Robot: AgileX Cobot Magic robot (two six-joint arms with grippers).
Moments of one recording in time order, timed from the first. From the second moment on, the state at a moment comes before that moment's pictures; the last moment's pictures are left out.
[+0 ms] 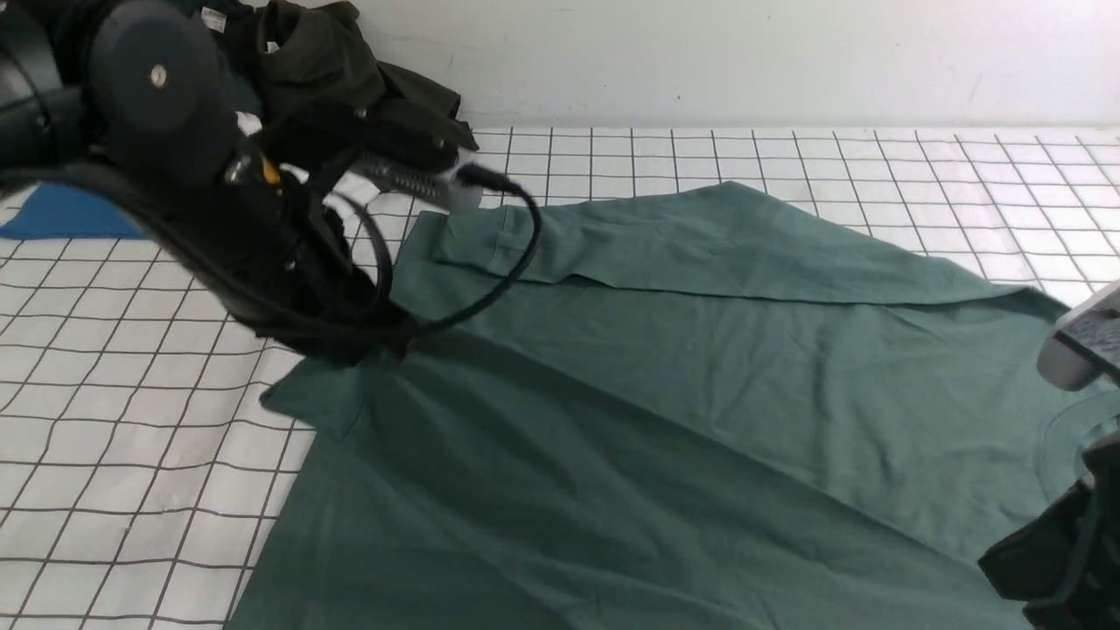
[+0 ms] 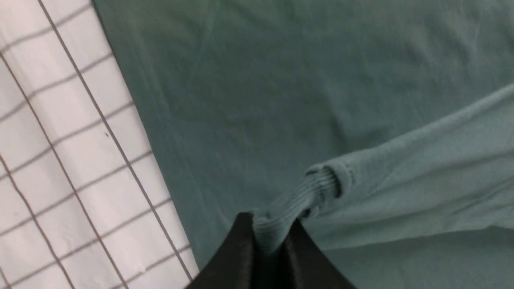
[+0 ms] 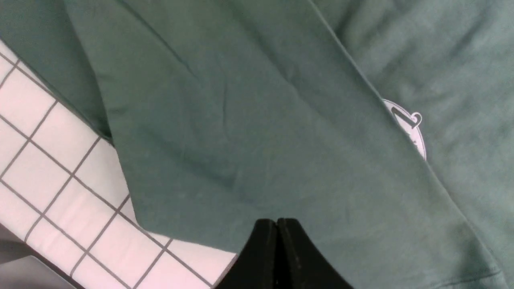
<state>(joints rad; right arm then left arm) 0.33 1.02 -0.83 0.23 1.15 -0.36 -0.36 1.56 -1.39 -0.08 1.09 0.15</state>
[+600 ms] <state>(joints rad) 0.33 1.03 -0.84 0.16 1.14 -0.29 -0.30 2.02 -1.74 -0.04 1.15 0.14</state>
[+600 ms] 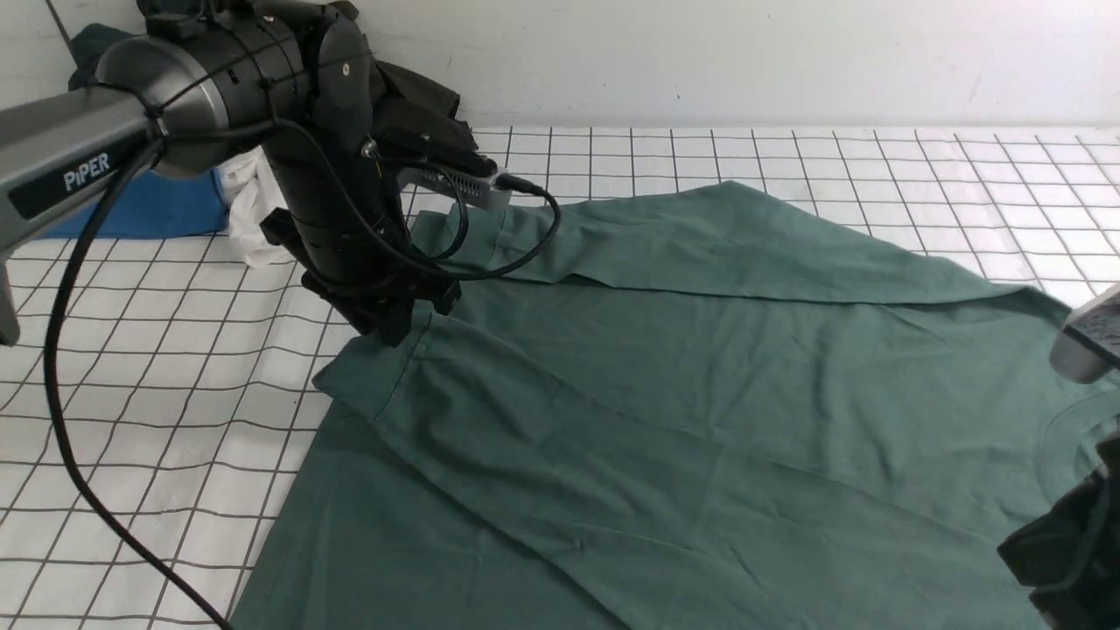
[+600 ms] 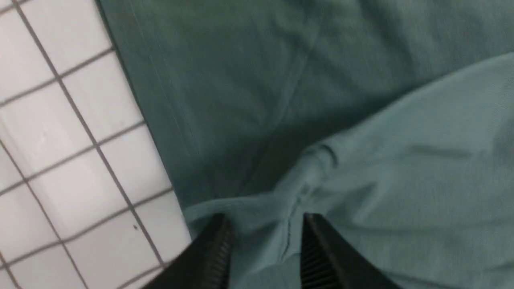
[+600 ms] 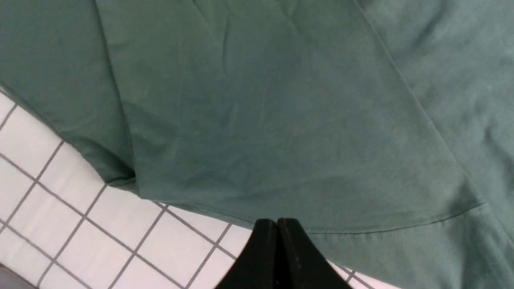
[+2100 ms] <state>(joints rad) 0.33 1.13 -1.05 -0.01 1.08 -0.11 -0.22 2.58 -2.32 -0.24 0.77 0.00</state>
